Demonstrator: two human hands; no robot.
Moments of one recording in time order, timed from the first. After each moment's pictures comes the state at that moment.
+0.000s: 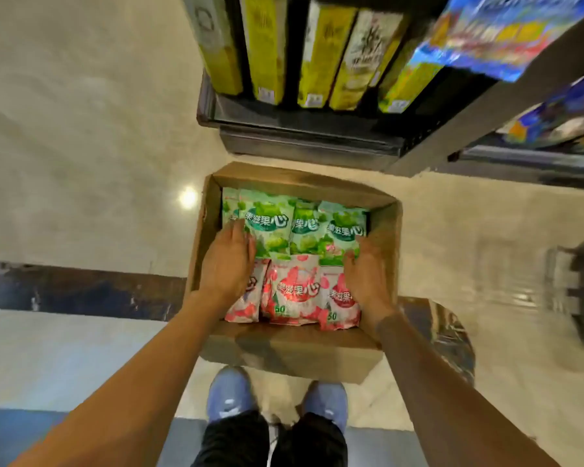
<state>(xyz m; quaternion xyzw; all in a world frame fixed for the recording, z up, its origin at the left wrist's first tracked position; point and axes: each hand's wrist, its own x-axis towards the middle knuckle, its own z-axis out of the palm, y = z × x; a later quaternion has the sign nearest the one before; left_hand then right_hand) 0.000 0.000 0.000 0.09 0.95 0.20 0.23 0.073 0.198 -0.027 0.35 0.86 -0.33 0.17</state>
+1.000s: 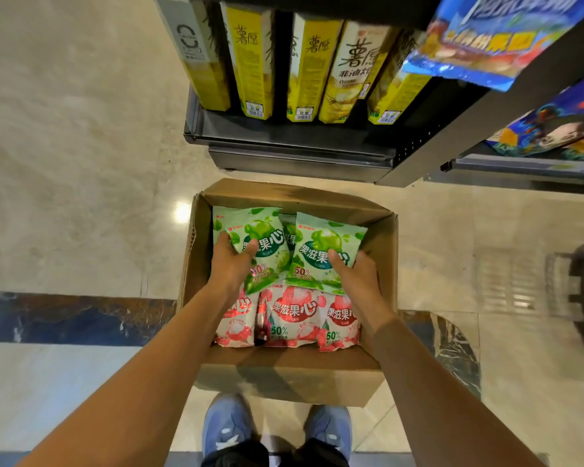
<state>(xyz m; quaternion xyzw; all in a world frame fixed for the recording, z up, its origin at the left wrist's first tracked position) -0.025 0.028 -0.002 -0.26 0.72 0.57 0.30 0.055 0.195 -0.024 0.47 0.65 -0.58 0.10</state>
